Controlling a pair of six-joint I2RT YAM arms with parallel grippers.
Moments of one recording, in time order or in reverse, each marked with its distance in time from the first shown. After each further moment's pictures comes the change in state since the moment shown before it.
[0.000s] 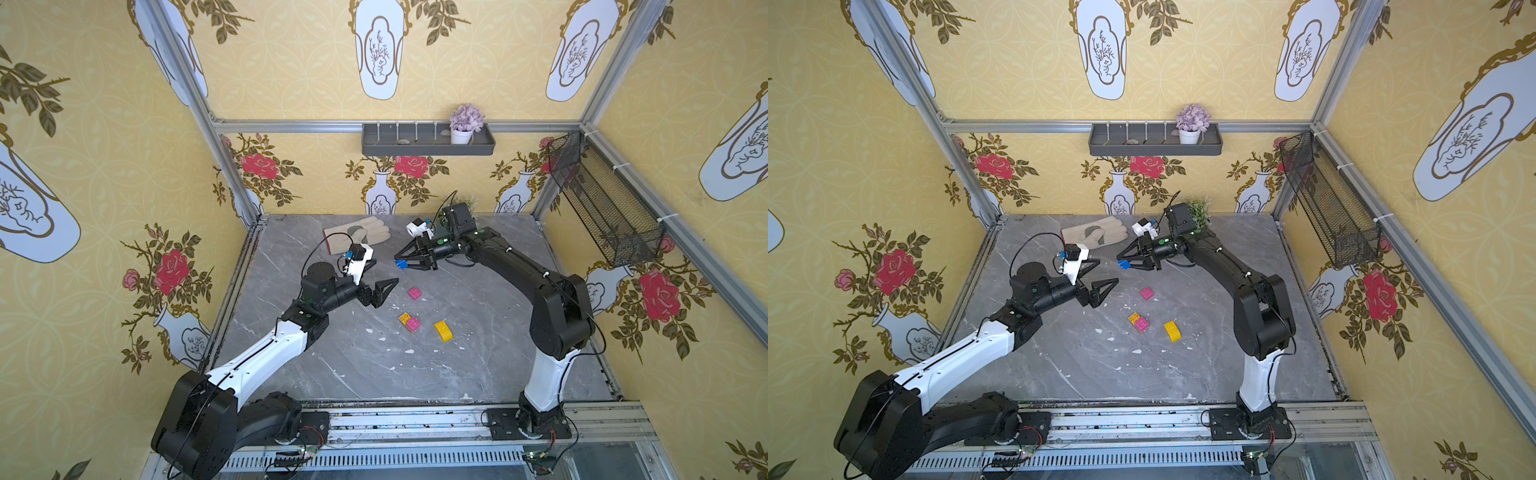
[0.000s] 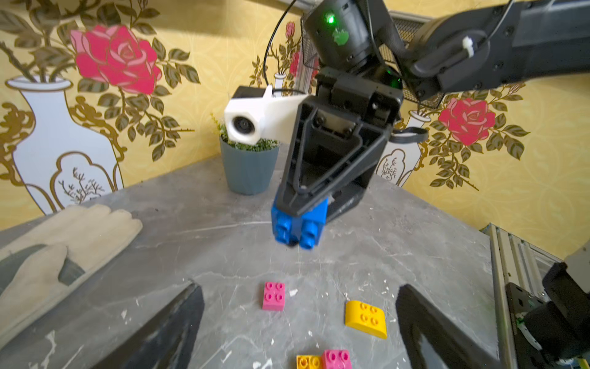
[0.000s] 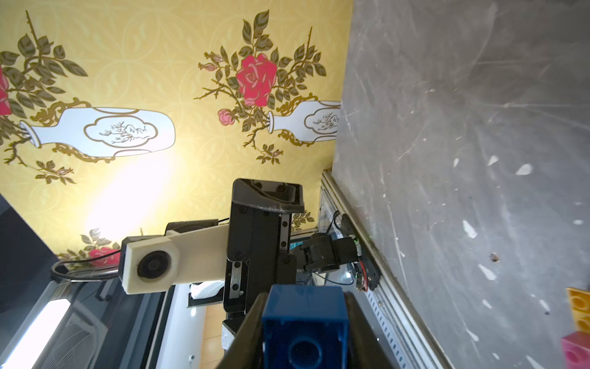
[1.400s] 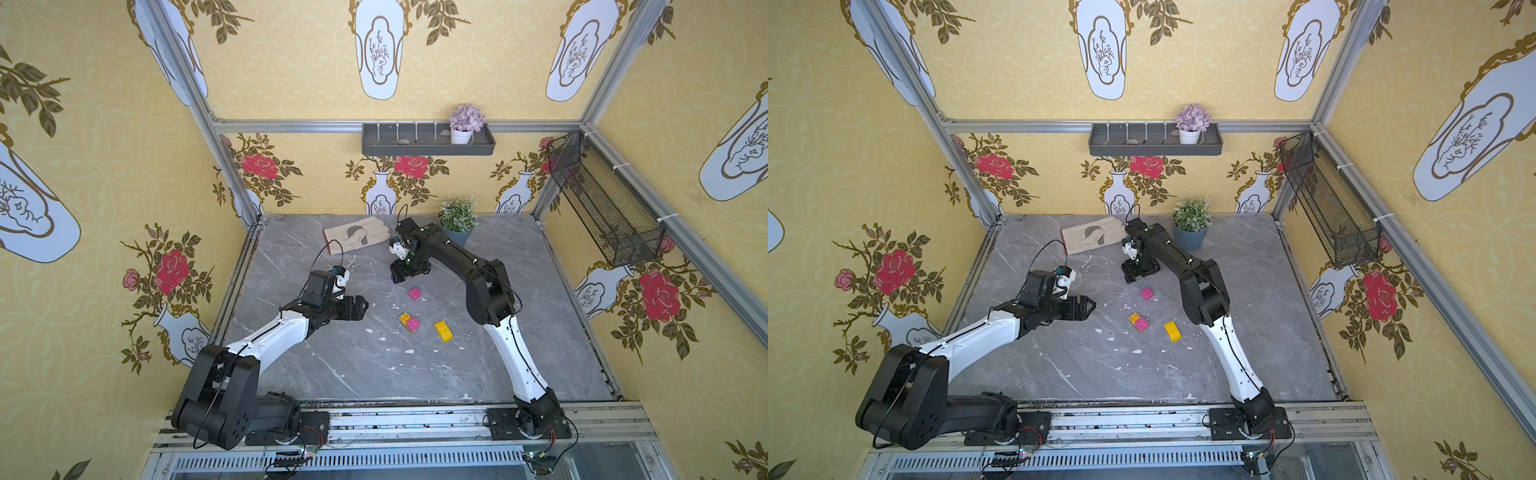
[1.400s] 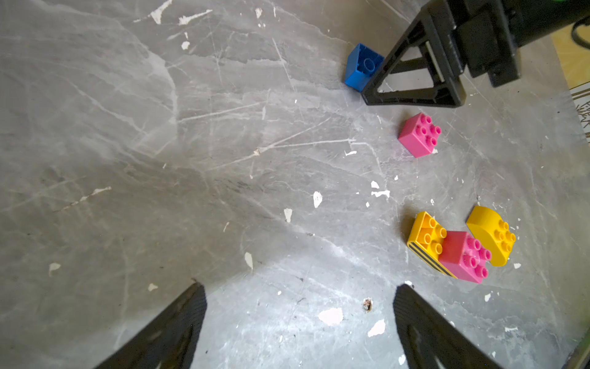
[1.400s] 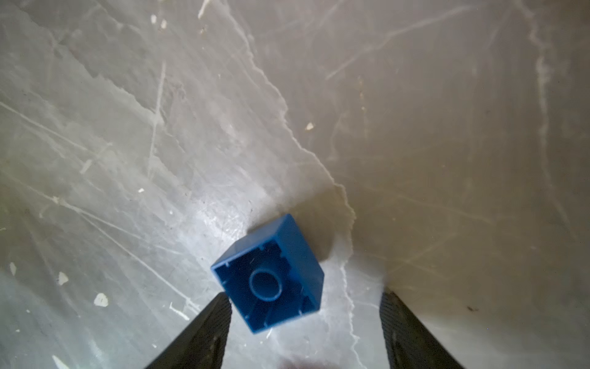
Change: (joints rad) left arm 0.151 0.152 -0.020 -0.556 -0.209 -0.164; right arm 0.115 0.655 0.698 -0.639 1.047 -0.817
